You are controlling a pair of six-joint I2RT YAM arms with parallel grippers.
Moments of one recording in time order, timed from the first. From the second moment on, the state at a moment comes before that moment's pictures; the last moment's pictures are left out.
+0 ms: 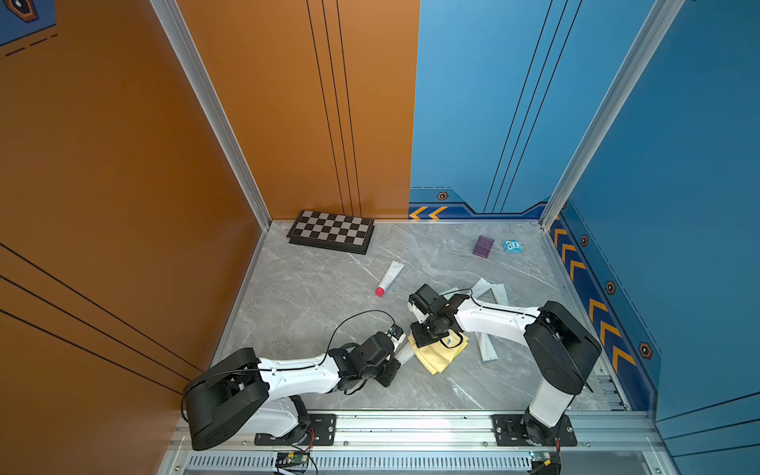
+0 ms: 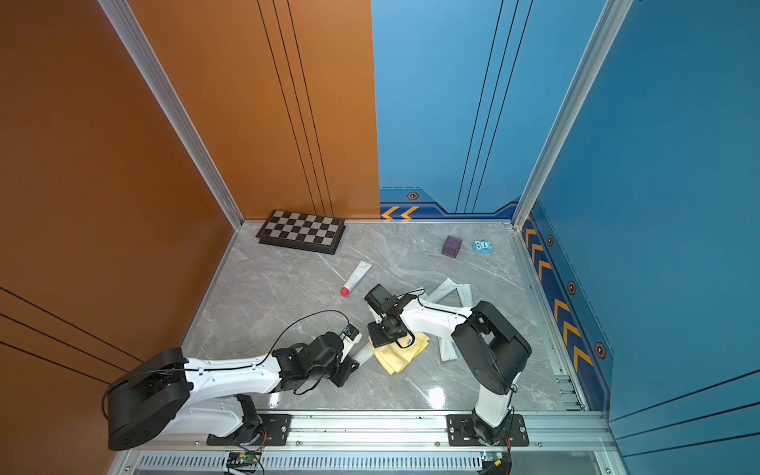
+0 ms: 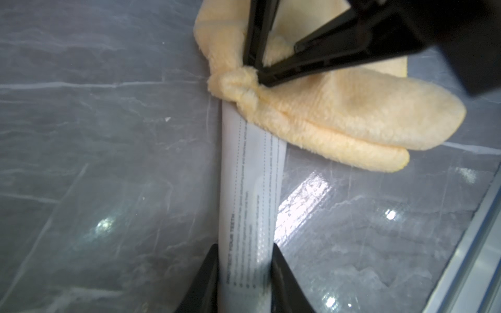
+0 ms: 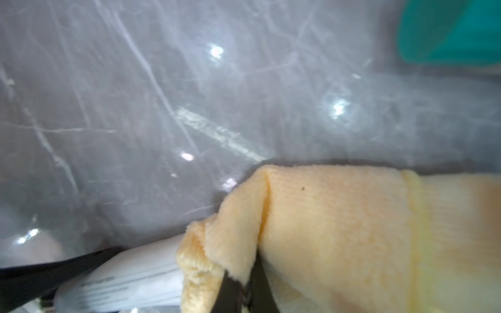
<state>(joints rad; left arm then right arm) -0.99 1.32 0.43 0.00 -0.01 -0.38 0.77 1.79 1.05 -0.56 -0.11 0.42</state>
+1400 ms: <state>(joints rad) -1.04 1.38 0.47 0.02 -0.05 -0.36 0.77 1.82 1.15 -0.73 -0.24 0.42</state>
